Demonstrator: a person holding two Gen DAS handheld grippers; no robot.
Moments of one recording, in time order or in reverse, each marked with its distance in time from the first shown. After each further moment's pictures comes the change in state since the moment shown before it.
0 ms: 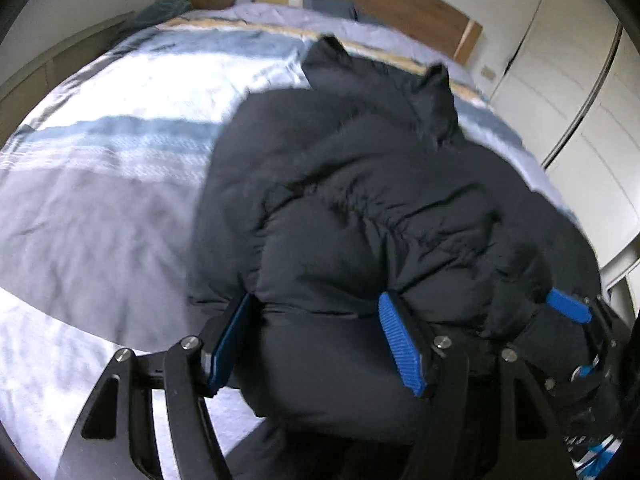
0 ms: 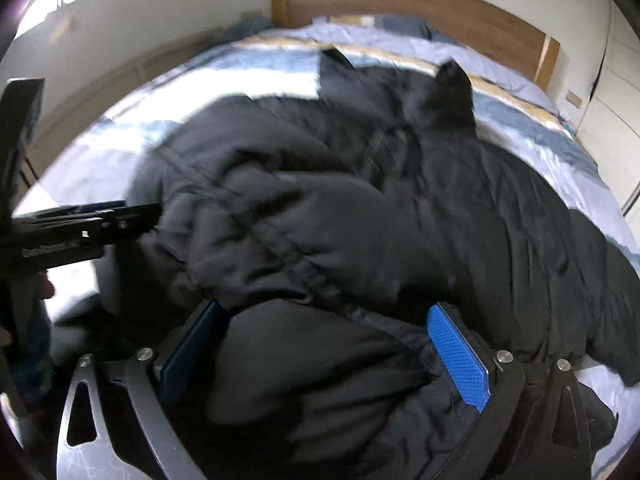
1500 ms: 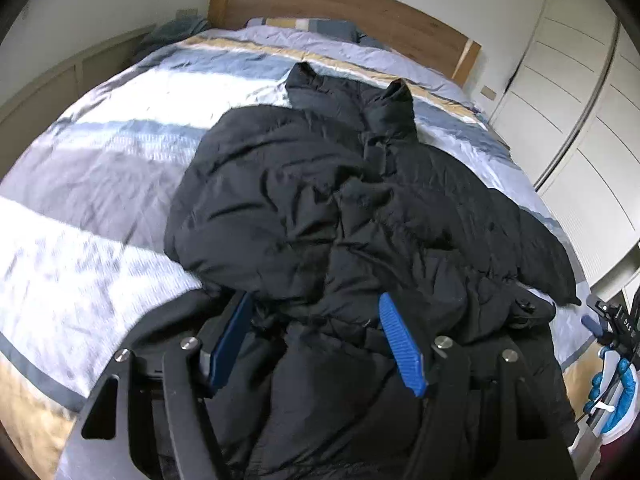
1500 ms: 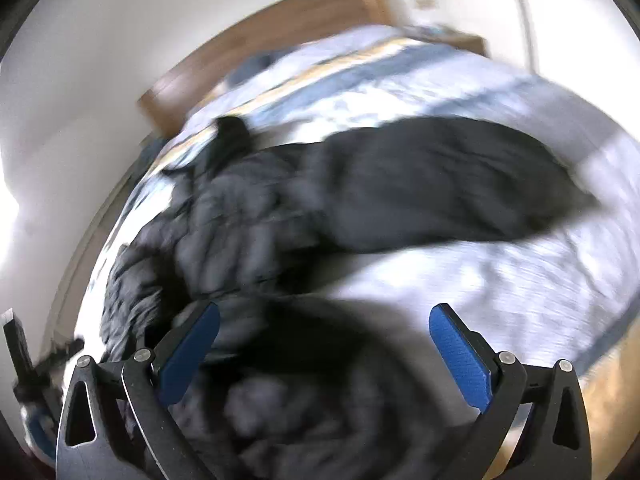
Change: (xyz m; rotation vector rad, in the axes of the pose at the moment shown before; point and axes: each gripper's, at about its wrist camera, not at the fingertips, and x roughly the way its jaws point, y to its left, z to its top) left arm -0.106 -0.089 -0.068 -0.078 -0.076 0.043; right arm -0.135 -0.322 -0.150 0.641 -0.130 0.088
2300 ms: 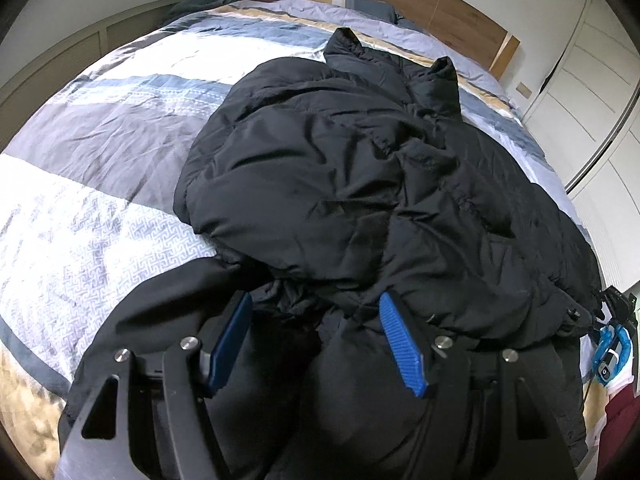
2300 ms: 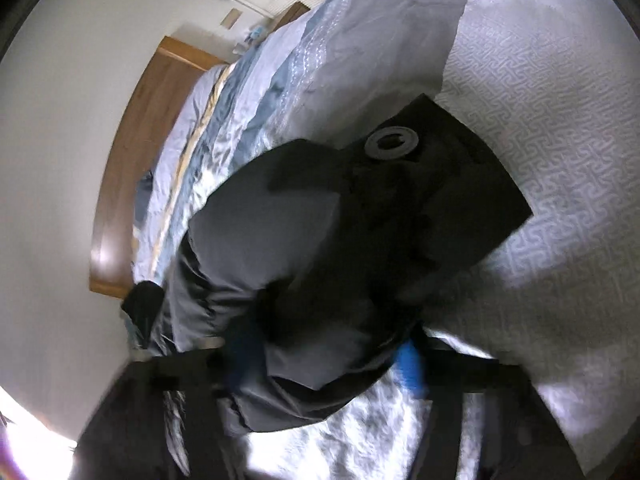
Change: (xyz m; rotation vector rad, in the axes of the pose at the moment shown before) left arm 0.042 0.021 -0.012 -0.077 0.067 0.074; right arm 0.089 -0.203 0.055 0.682 -0.066 0.039
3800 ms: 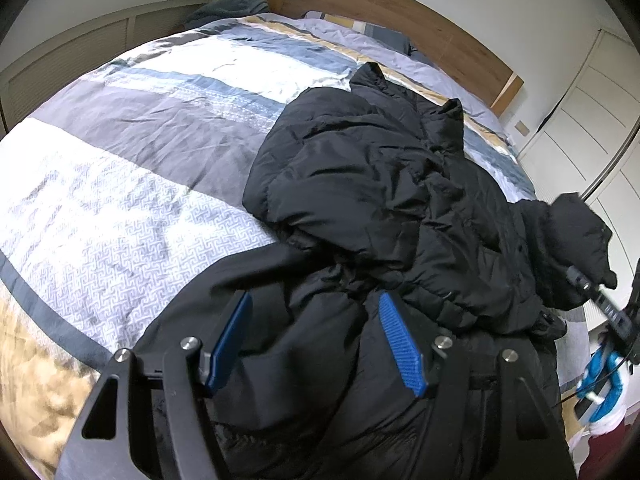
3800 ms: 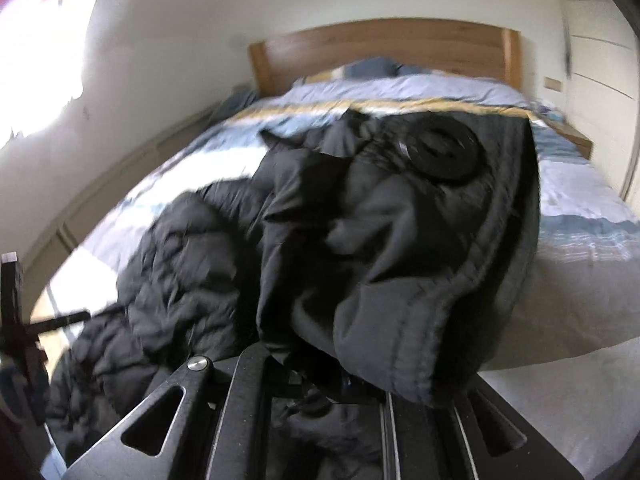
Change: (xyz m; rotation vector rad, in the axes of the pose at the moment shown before) left arm -0.052 0.057 -0.022 -0.107 -0.071 -0.052; right arm -0.035 0.247 -0.274 -1.193 0.112 0.132
